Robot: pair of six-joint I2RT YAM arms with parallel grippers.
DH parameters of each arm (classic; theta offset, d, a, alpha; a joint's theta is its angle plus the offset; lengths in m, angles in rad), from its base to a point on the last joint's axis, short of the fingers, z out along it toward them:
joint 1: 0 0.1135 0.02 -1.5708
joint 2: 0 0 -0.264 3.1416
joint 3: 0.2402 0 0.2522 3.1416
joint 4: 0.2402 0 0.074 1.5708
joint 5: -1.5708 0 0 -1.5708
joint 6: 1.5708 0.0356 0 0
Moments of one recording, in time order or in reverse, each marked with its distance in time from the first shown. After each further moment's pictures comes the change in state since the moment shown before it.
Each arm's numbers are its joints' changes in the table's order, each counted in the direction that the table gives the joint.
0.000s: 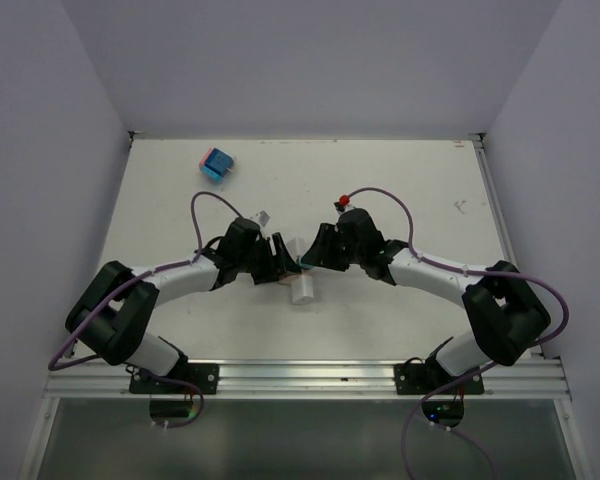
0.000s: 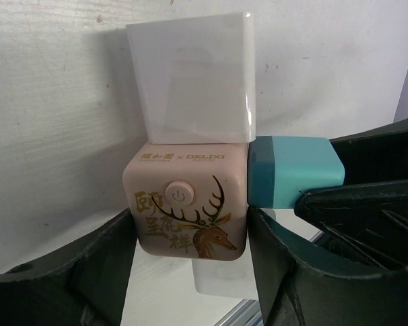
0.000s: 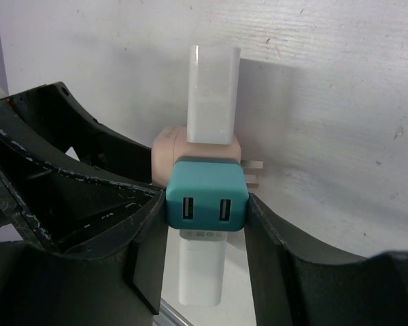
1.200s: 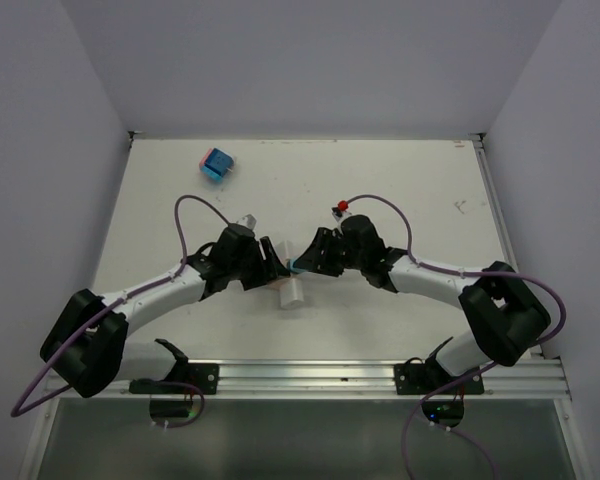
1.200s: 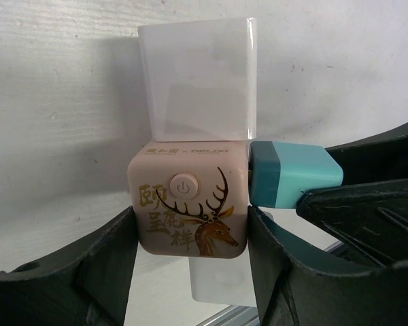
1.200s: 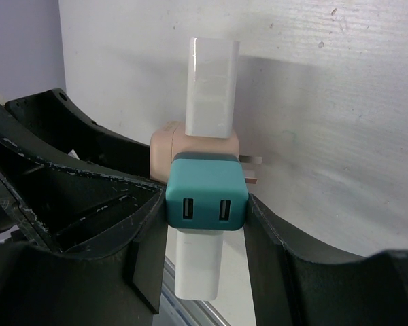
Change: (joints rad) left arm -0.031 -0.192 -0.023 0.216 0.201 -0.047; right arm 0.002 -0.005 -0.082 -0.173 0.109 0.094
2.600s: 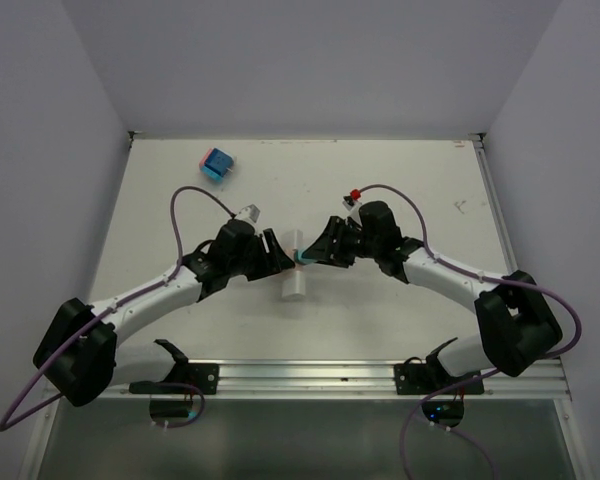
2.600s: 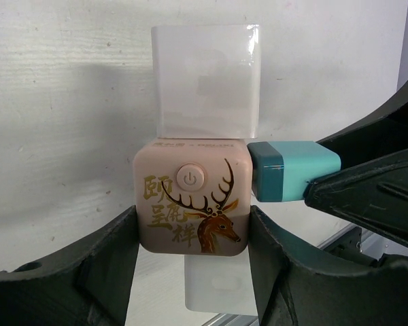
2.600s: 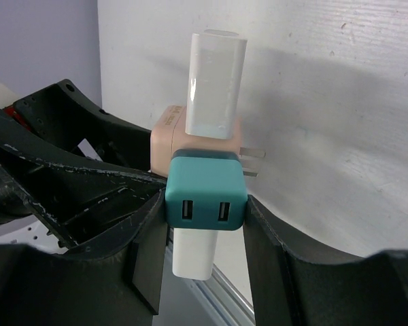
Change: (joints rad) left arm -0.028 -0.057 0.031 -0.026 0.033 0.050; right arm -0.129 -0.072 0.033 0.102 0.179 -0.024
